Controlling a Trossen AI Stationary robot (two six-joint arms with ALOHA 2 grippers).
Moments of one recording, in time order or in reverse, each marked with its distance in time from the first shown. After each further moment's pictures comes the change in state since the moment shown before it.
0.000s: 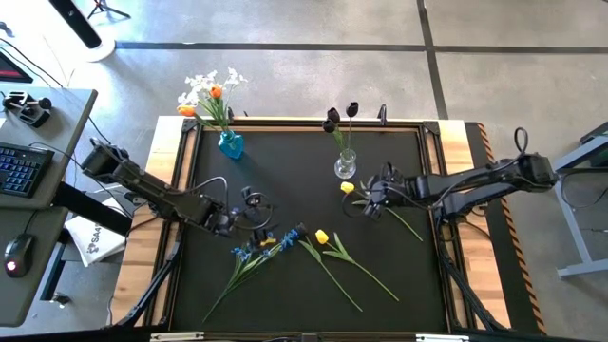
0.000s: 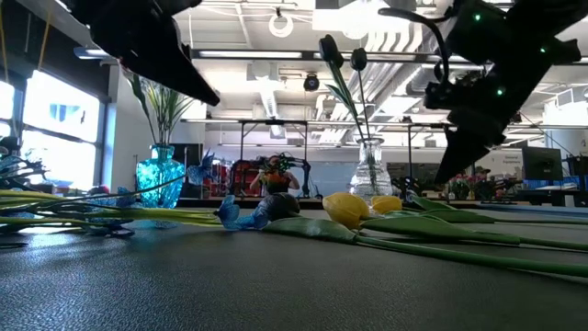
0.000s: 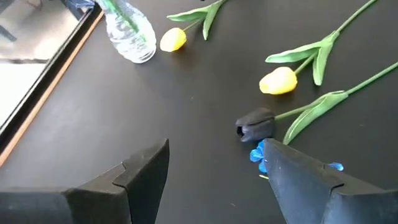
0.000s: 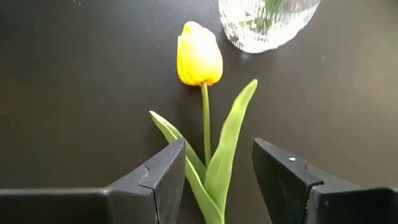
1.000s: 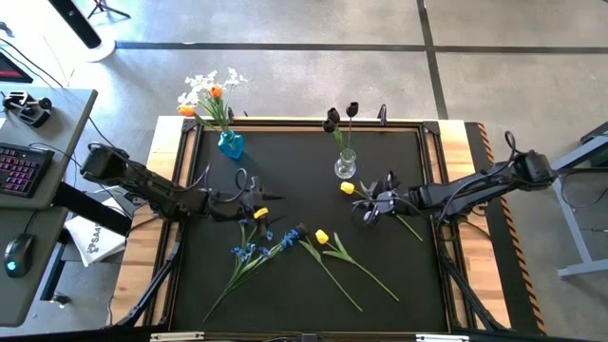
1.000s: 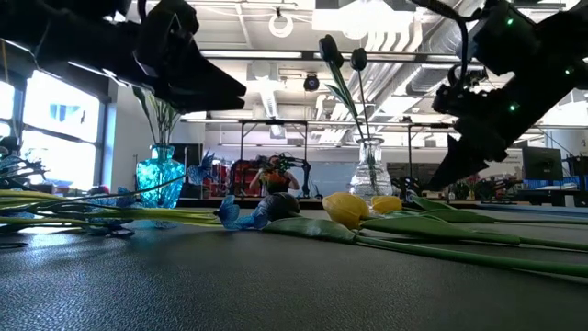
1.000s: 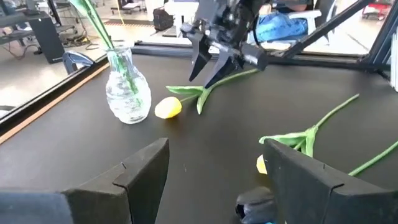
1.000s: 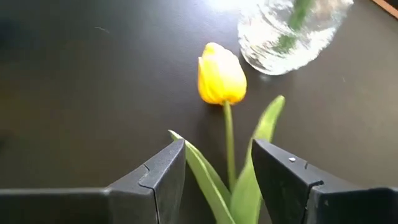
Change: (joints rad) left arm 0.174 -0.001 -0.349 0.858 0.202 0.122; right arm 0.085 0.008 -0.161 0.332 0.105 -0.003
